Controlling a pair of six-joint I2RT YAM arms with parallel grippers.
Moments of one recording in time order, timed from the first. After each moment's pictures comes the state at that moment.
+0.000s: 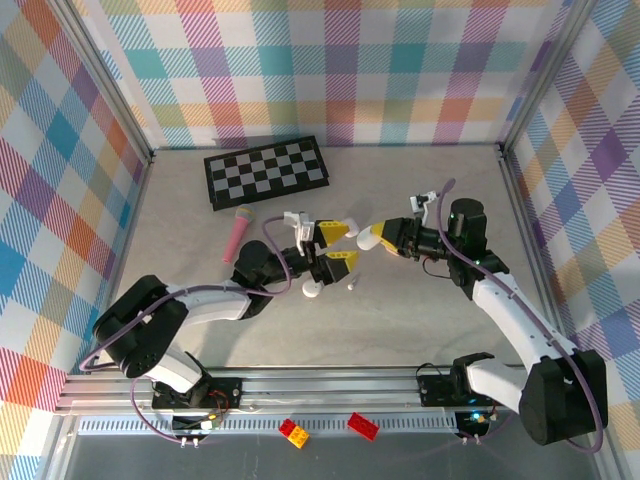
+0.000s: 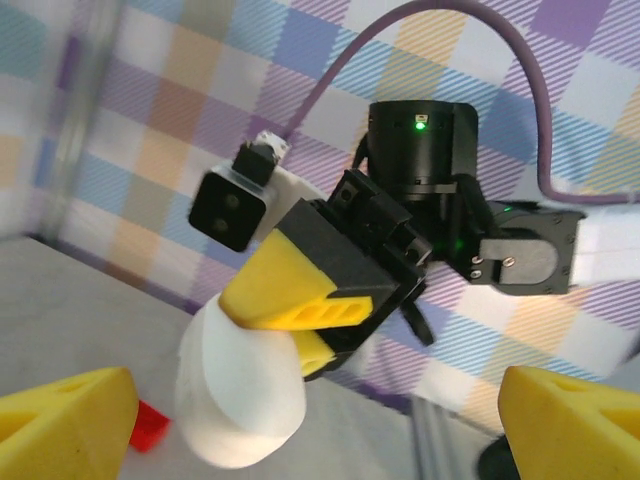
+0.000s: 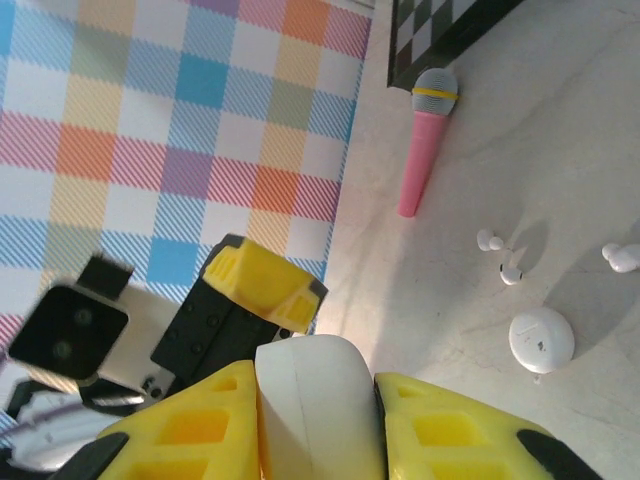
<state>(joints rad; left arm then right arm) -0.74 1.50 0.59 1.20 0.52 -0.48 0.23 1.10 0.71 0.05 -0.93 1.00</state>
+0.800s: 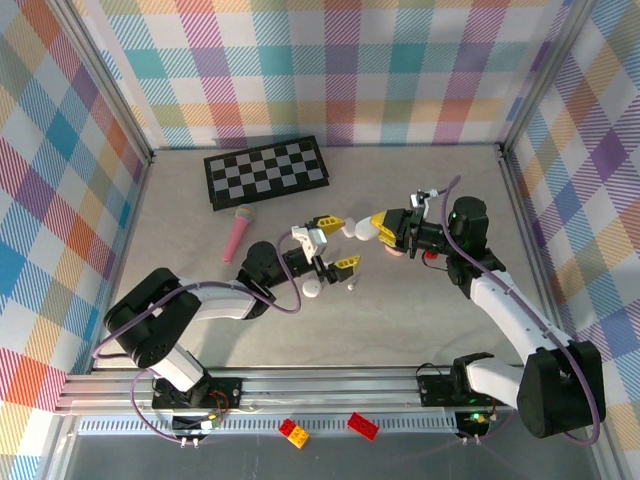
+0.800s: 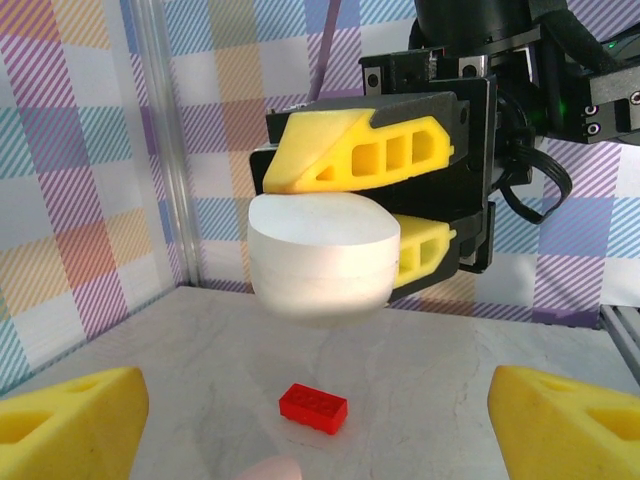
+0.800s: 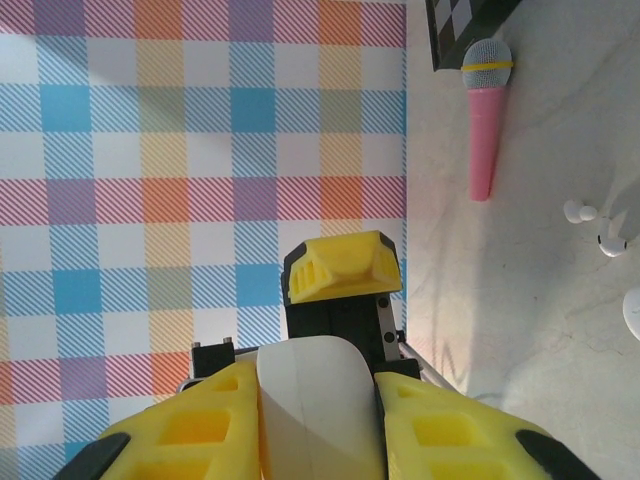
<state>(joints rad) -0.74 1.59 0.60 1.20 0.45 0.01 0.22 1.13 0.70 0.25 -0.97 1.34</state>
